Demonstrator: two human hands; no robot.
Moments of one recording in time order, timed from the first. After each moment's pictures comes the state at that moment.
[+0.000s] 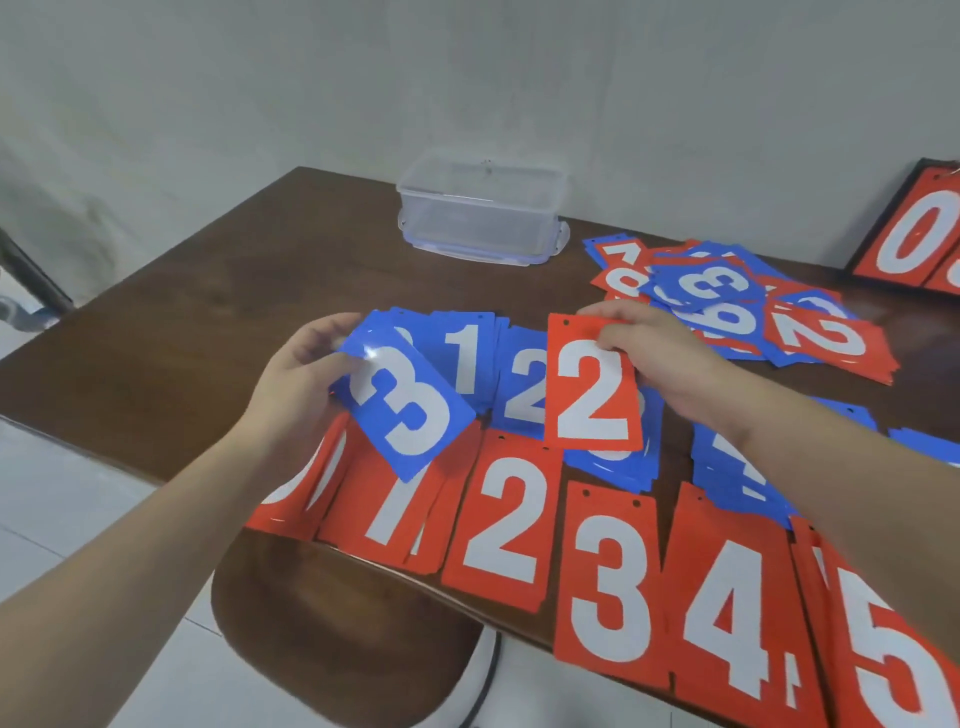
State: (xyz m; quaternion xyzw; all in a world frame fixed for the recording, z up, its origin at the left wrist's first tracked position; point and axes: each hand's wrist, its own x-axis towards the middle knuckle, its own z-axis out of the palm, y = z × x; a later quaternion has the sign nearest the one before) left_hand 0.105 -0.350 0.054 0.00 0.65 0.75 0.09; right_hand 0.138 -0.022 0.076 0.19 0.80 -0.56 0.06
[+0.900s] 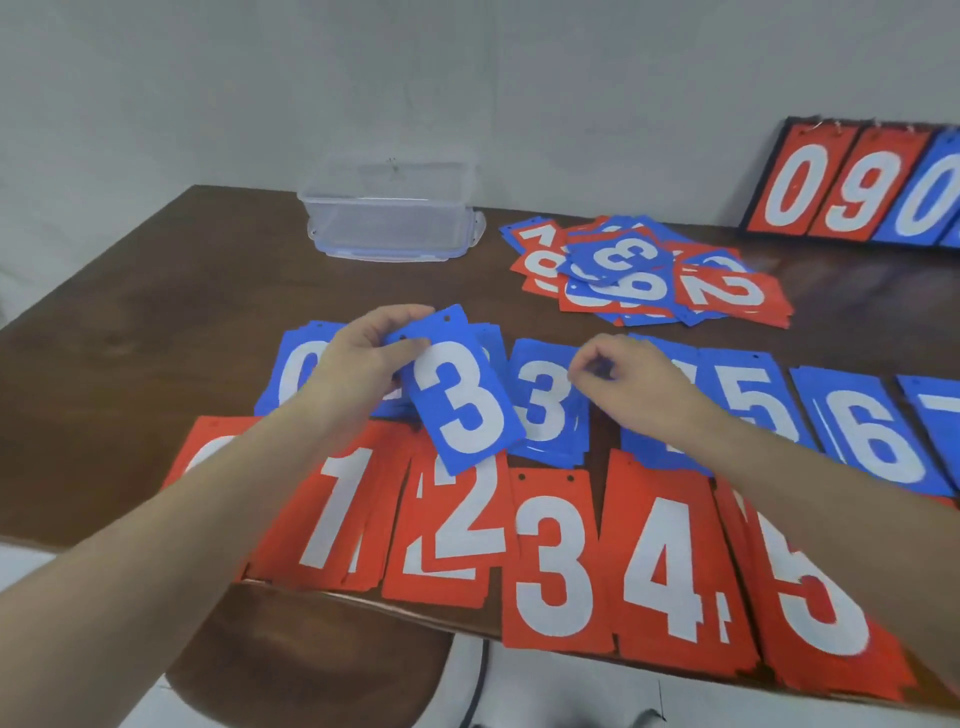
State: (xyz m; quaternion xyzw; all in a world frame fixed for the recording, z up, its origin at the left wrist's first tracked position) left_hand 0.094 -0.245 0.056 0.11 0.71 0.66 0.19; right_hand 0.207 0.016 0.039 0.10 0.93 -0.34 -0.06
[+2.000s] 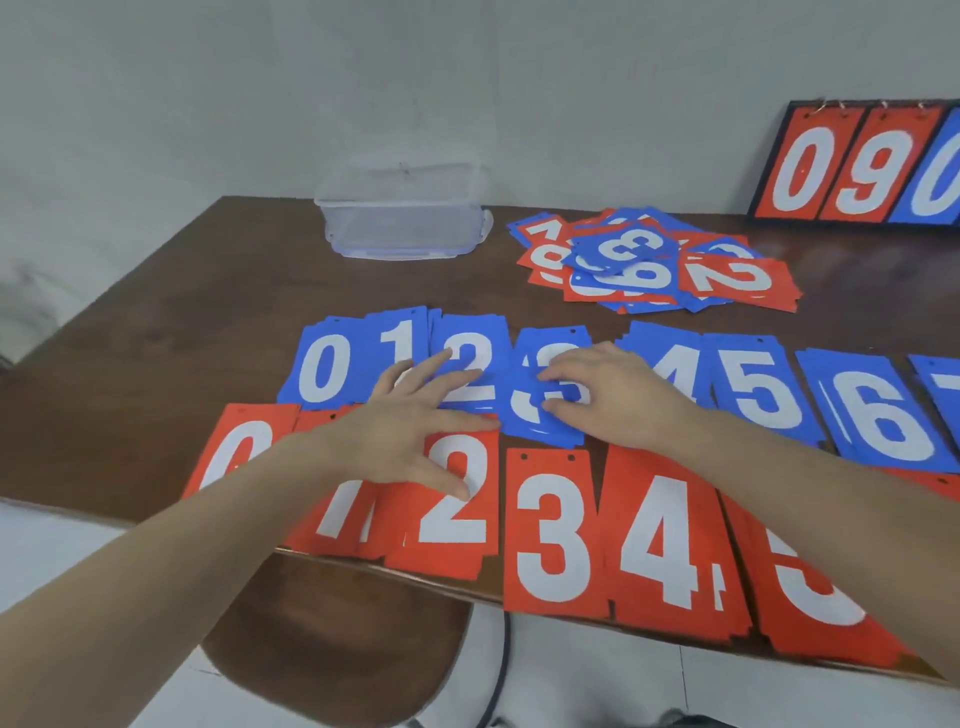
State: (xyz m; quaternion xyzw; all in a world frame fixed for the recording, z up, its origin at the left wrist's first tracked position) left_hand 0.106 -0.266 0.016 0.54 0.84 0.05 0.10; right_hand 0.212 0.008 0.021 -0.01 0.98 -0.18 -0.01
